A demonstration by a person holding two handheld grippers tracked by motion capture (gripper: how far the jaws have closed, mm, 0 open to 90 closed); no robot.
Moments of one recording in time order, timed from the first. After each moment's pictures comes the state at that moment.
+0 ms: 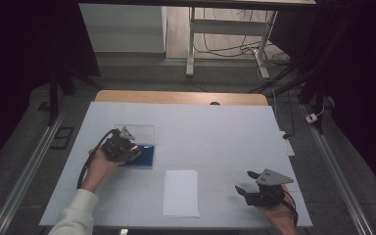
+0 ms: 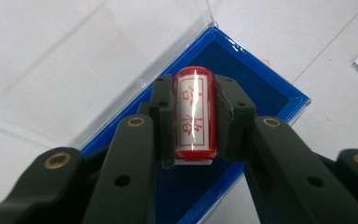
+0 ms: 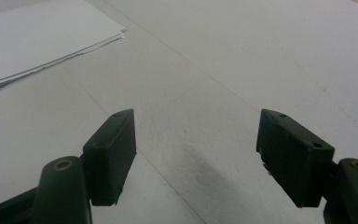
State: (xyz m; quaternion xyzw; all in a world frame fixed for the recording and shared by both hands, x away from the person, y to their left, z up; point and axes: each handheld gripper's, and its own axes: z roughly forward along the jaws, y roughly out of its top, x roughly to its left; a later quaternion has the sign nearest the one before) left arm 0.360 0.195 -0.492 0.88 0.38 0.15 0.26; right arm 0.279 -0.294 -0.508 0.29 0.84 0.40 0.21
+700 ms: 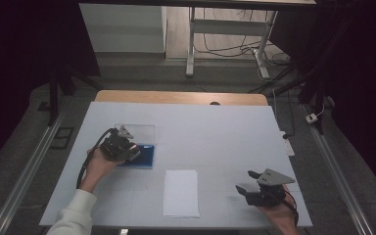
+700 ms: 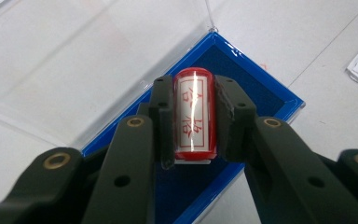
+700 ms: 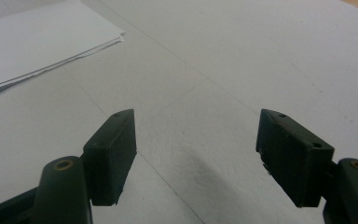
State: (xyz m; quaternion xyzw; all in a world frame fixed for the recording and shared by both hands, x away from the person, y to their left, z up) left arm 0.358 0.199 -0.486 0.87 0.39 0.15 0.26; right arm 0.279 -0.295 -0.506 0.29 0.84 0.41 0.21
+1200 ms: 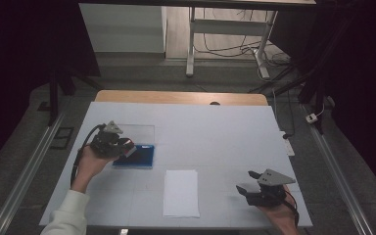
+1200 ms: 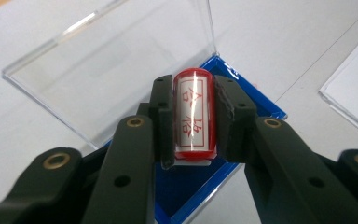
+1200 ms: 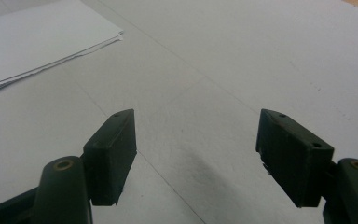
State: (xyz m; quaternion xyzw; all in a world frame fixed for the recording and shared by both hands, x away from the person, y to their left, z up) left arm 0.350 0.220 -0.466 0.85 0.40 0.15 0.32; right arm 0.279 -0.297 -0.507 0.29 0.84 0.41 0.21
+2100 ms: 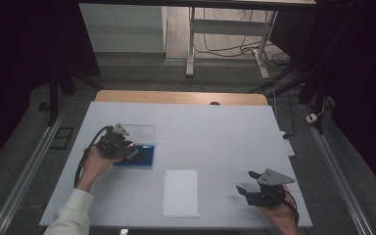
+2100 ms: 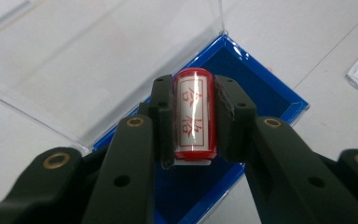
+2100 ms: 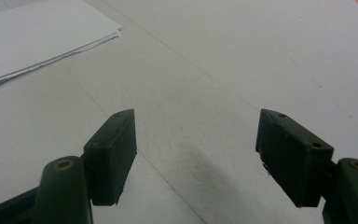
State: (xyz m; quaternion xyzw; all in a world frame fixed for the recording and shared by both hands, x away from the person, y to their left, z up) left arm 0.364 0.210 -0.487 0.86 0.40 0.13 0.28; right arm 0.280 -0.297 -0.509 0.29 0.84 0.41 0.21
